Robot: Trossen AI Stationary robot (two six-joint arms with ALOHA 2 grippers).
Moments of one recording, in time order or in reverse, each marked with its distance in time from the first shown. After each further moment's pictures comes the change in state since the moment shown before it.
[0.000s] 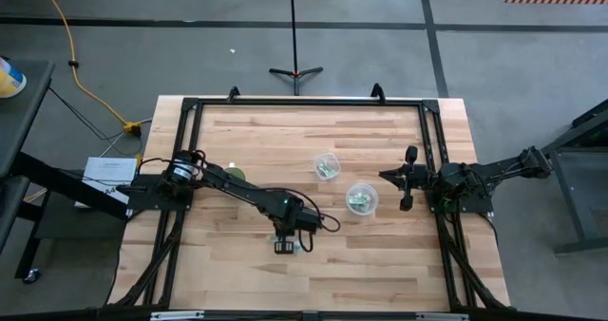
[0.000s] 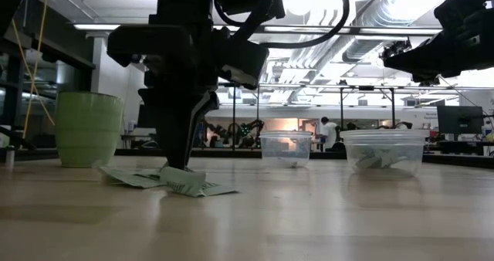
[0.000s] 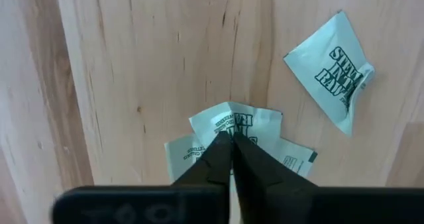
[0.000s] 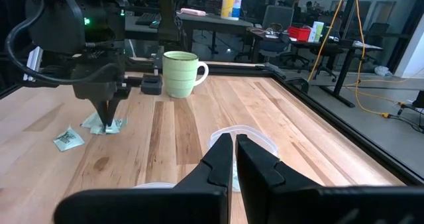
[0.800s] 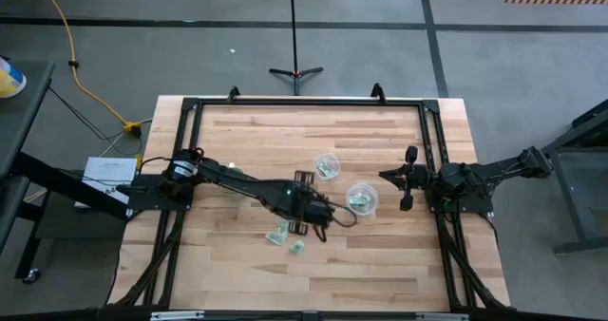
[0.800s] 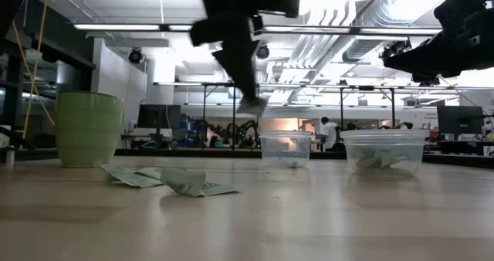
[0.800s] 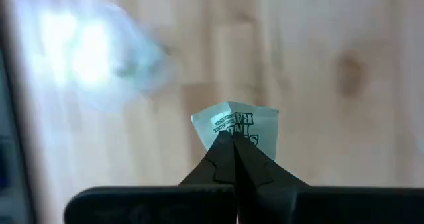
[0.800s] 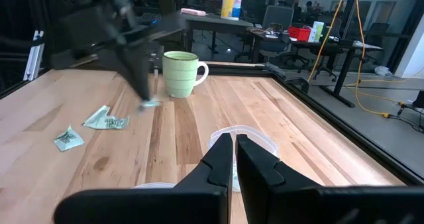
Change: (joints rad) left arm 0.020 0.000 0.256 -0.122 -0.504 0.226; right arm 0.000 0.000 0.000 0.000 0.000 0.000
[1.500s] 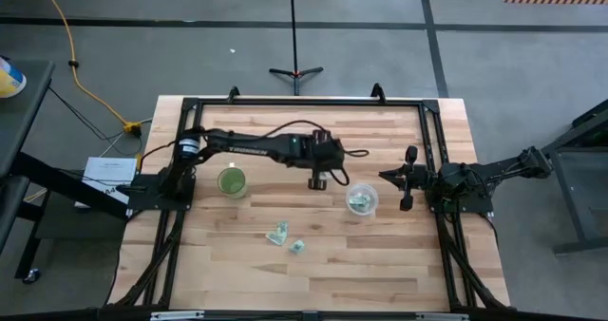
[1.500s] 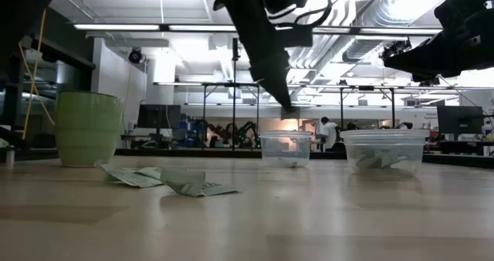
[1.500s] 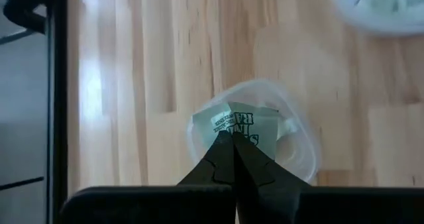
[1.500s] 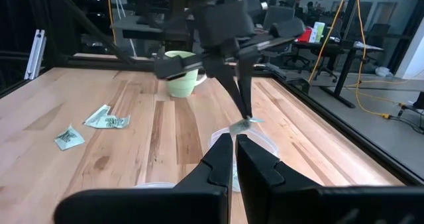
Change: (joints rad) left arm 0.319 0.000 -0.025 0.360 0.157 0.366; right arm 0.000 0.000 0.000 0.000 -0.003 -0.006
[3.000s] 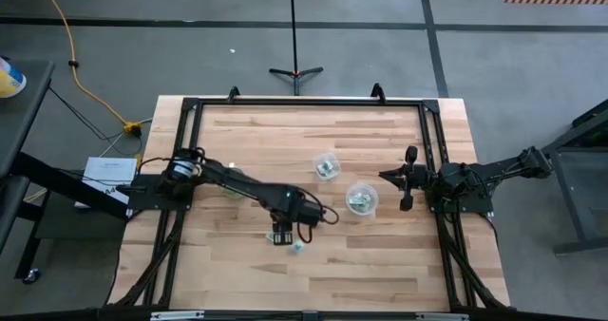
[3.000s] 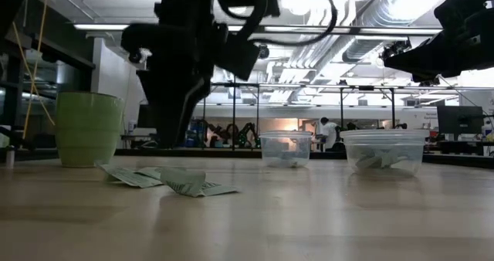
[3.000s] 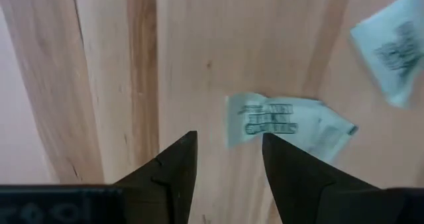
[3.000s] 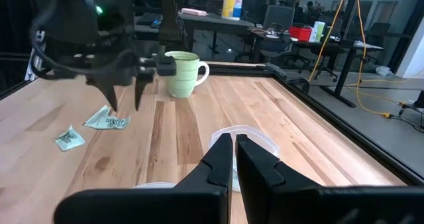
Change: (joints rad) left arm -0.308 -0.008 -0.151 -0.440 0.263 -0.640; right arm 0.000 0.000 0.000 0.000 0.000 0.008
